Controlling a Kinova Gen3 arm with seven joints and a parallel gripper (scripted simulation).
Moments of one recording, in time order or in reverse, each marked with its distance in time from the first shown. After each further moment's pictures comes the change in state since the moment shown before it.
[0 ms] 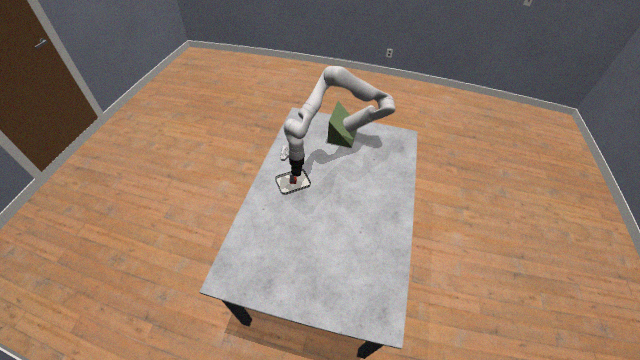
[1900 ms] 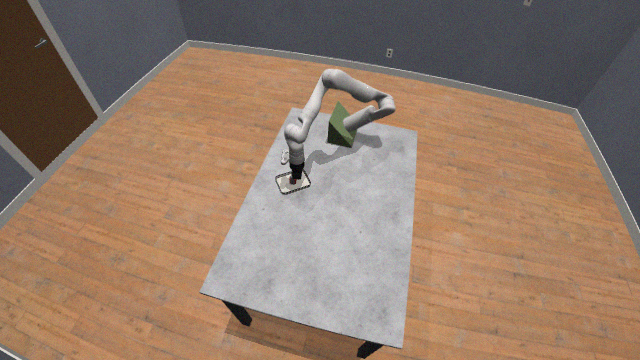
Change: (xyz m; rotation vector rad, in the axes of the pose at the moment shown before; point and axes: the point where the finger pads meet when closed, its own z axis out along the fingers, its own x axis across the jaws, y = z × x) arm 0.000 0.000 0.029 0.000 0.000 0.000
